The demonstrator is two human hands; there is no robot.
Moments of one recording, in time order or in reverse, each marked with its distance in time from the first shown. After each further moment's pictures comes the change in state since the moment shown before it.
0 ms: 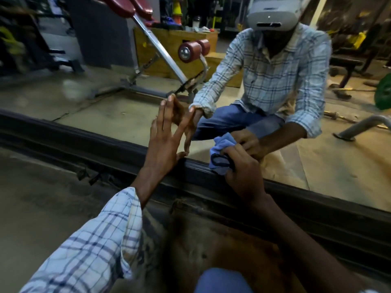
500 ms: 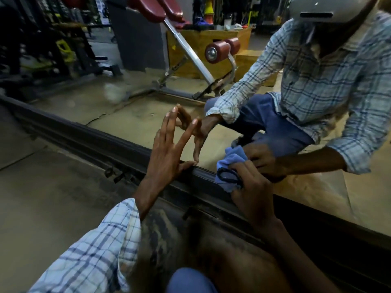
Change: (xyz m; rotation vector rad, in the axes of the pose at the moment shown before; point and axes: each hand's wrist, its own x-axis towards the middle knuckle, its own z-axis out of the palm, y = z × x) left_hand -0.007 -0.015 0.005 0.040 -0.016 -0.052; right_hand -0.007 0.013 0.019 0.102 0.011 0.003
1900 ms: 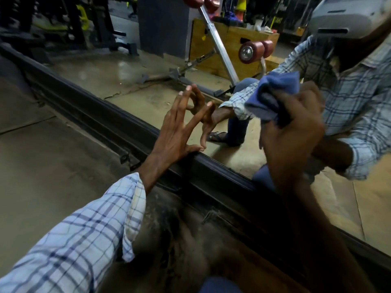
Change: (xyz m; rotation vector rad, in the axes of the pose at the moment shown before) left_hand 0.007 -0.136 -0.001 -0.034 0.027 -0.040; right_hand 0.153 -0.100 0.048 -0.152 0.383 -0.041
